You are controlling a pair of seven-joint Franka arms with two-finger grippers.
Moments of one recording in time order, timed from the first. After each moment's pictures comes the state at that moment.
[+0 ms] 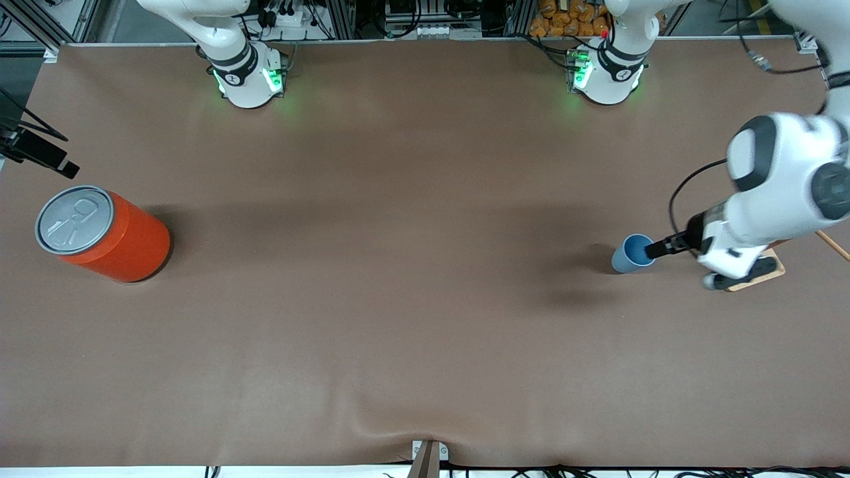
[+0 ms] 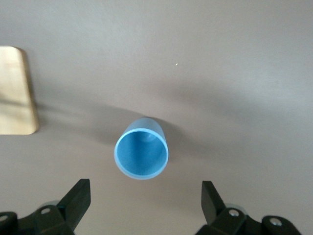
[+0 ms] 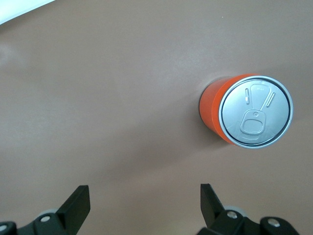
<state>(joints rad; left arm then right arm) 0.29 0.23 -0.38 -1.76 0.03 1.88 -0.40 -0.04 -0.01 -0.03 -1.48 0.05 1.47 0.26</state>
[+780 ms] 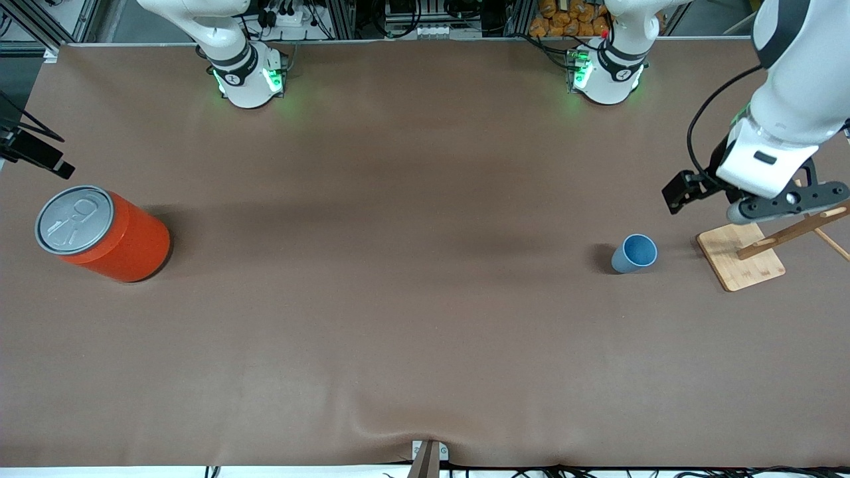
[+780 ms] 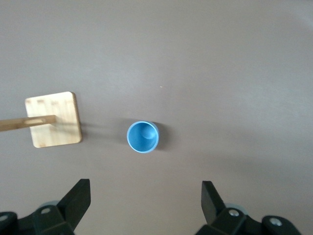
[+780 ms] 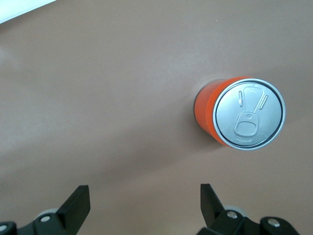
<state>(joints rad) 0.28 0.03 -0.51 -1.63 0.10 1.70 -0.39 -0.05 -0.01 -0.03 -1.48 0.03 1.48 0.26</state>
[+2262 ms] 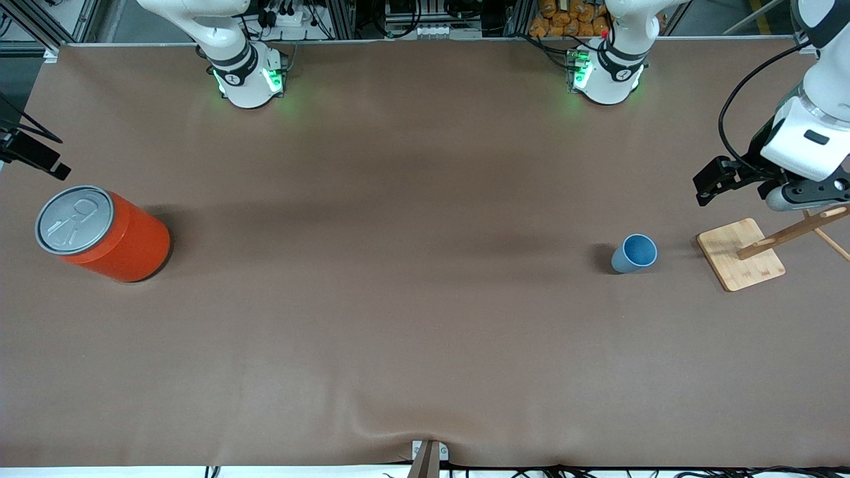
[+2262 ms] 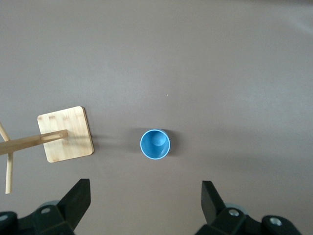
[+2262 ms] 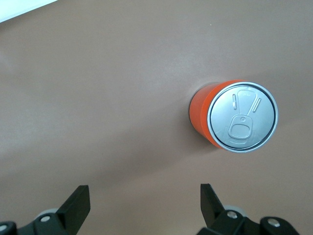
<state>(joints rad) 0.28 0.01 -0.44 -1.59 0.09 1.70 -0.25 -0.05 -0.01 -0.03 -1.48 0.01 1.48 0.26</state>
